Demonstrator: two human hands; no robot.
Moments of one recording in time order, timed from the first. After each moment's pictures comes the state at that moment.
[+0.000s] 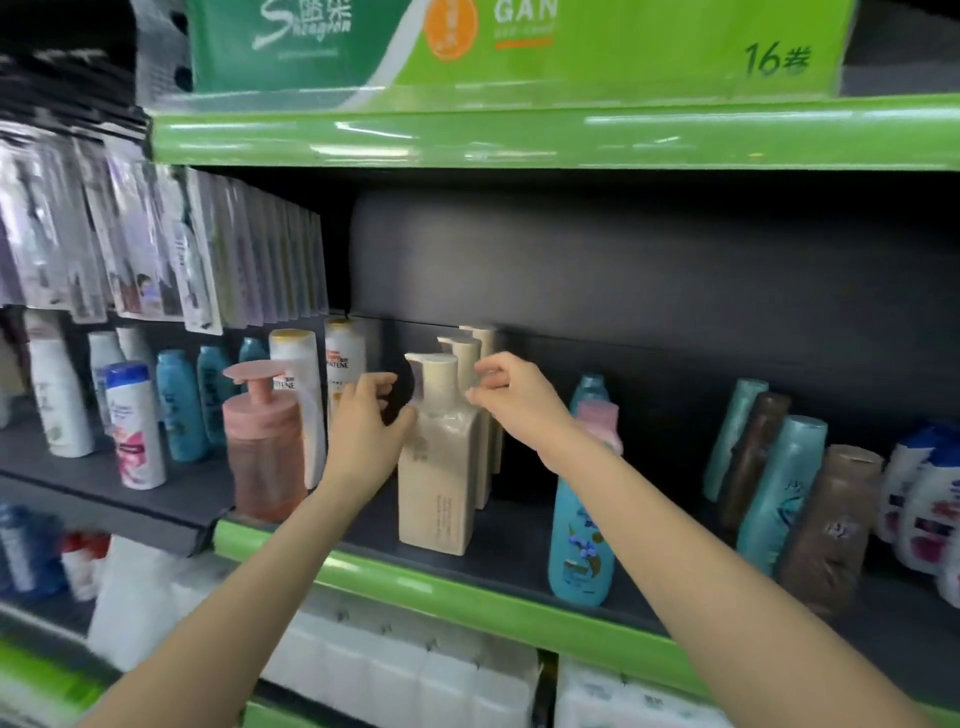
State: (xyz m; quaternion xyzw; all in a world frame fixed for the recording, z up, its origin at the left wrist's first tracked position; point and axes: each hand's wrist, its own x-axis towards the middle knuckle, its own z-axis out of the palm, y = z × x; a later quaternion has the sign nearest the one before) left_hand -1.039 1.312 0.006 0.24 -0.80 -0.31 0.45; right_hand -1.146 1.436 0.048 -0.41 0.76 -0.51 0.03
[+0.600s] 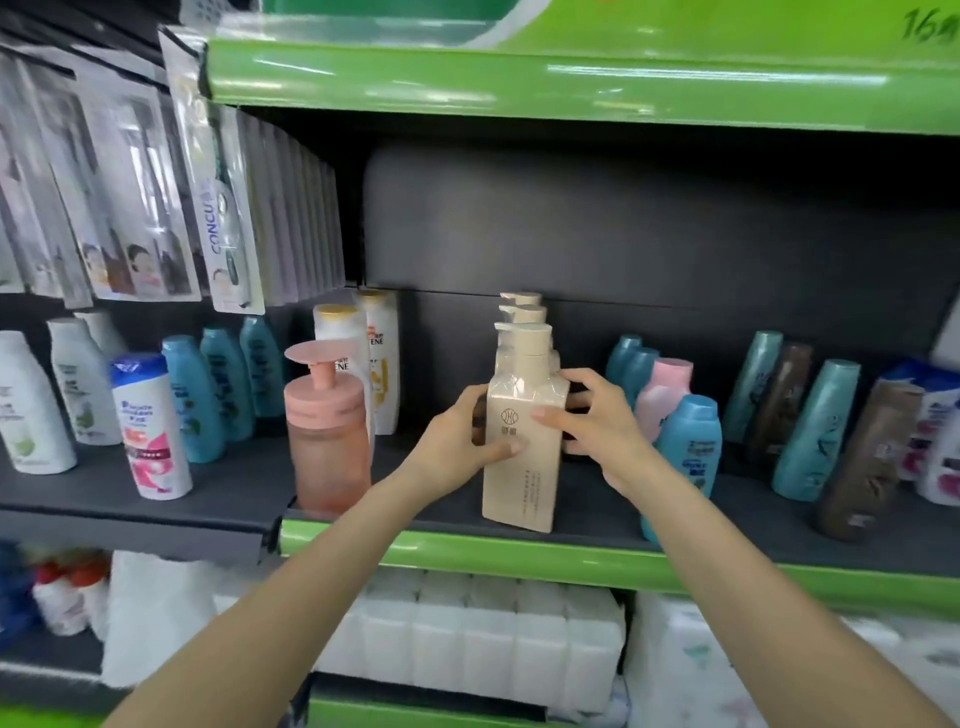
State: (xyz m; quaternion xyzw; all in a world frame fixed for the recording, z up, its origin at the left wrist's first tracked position) left_hand -1.023 1.251 -0.023 -0.01 -0.87 -0.46 0.19; right_hand -1.096 1.408 -0.002 -0.25 0.75 -0.62 0.01
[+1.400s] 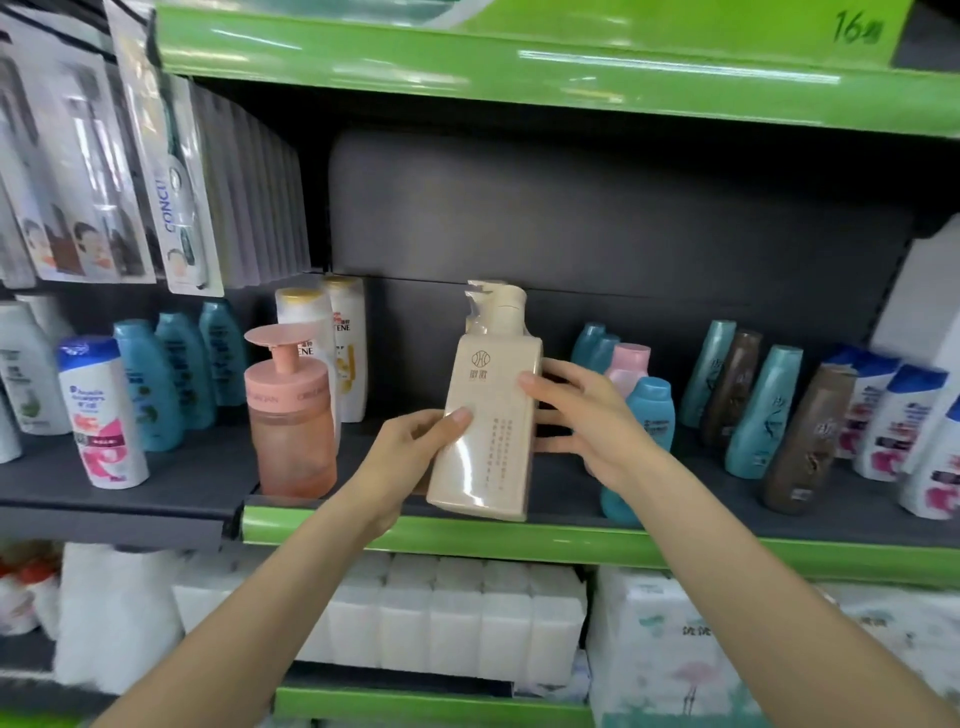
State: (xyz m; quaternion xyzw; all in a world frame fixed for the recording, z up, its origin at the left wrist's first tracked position) left_hand -0.984 1.272 -0.034 0.03 -0.70 -0.70 0.15; right_hand -1.066 1.439 0.009 -0.25 0.66 -0.70 0.12
